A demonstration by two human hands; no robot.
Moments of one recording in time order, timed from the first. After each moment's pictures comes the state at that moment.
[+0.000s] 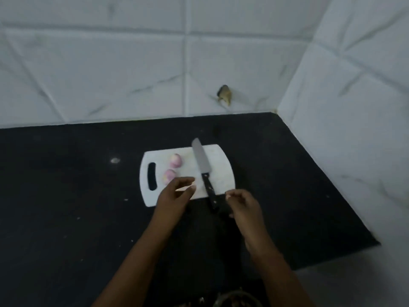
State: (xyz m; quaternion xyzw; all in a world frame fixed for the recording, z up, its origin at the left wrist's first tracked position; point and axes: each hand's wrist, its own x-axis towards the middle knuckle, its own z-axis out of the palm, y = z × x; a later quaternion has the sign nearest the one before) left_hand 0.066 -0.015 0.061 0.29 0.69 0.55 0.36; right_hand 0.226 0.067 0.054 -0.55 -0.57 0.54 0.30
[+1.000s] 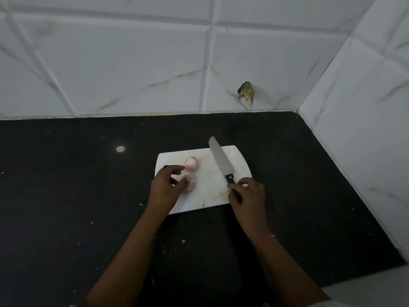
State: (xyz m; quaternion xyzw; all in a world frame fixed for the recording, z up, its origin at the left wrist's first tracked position) left_hand -0.036 0.011 0.017 0.35 0.79 0.47 0.19; right_hand 0.168 0.113 0.006 -0.46 -0.84 0.18 0.23
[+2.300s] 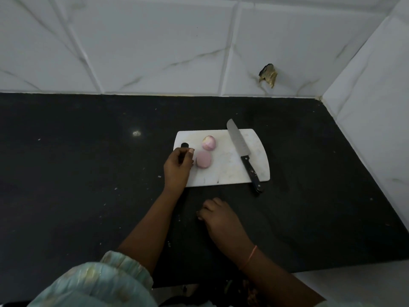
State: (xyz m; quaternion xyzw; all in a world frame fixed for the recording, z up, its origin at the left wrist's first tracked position) left_hand -0.029 -0.002 -0.005 0.21 0.73 0.62 0.21; right_hand 0.150 0.005 -0.019 -0.16 -0.97 0.12 0.13
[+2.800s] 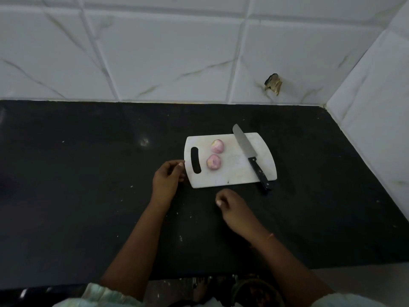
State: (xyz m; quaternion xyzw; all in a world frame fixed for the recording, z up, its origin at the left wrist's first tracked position) left_hand -0.041 -0.068 0.004 0.14 0.72 0.62 0.26; right_hand 0.146 0.015 0.021 -0.38 -0.82 0.43 0.04
